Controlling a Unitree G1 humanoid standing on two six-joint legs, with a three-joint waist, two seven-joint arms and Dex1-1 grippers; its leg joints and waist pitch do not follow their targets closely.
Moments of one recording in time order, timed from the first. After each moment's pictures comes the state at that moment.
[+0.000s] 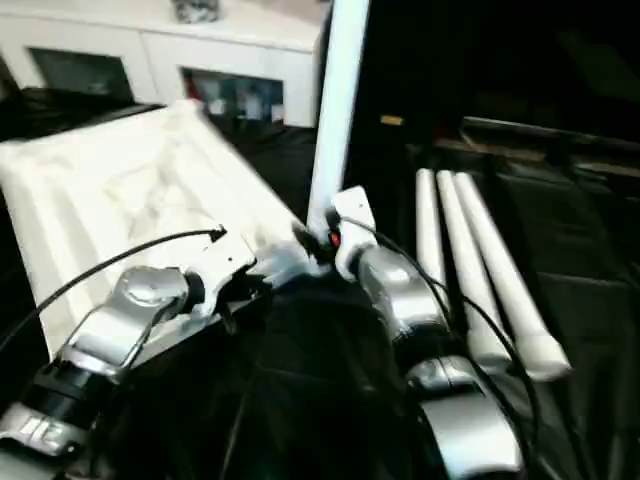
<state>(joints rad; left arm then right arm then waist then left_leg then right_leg) -0.47 0.34 -0.30 0.26 0.08 0.38 -0.88 -0.62 -0.11 0.07 0.81 0.11 0.04 0.60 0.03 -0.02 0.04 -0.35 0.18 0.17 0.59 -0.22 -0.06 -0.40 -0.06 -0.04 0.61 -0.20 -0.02</state>
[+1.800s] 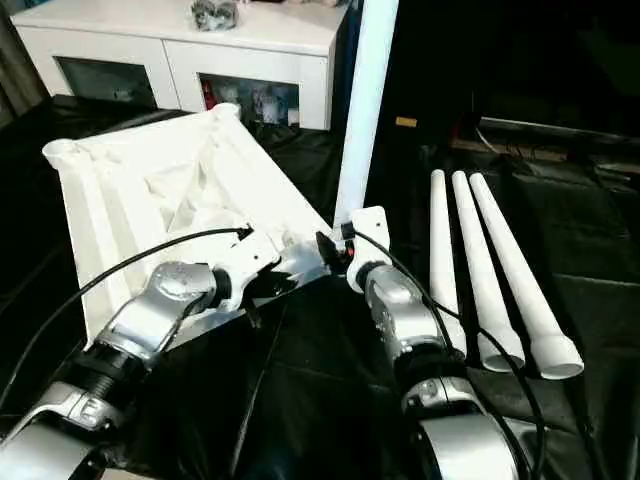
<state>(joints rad) -0.56 0.20 -0.30 0.49 0.13 0.28 -0.78 -0.62 -0.05 0.00 0.87 0.10 0.01 0.30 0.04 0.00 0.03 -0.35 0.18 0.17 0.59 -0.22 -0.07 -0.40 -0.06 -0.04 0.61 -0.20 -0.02</state>
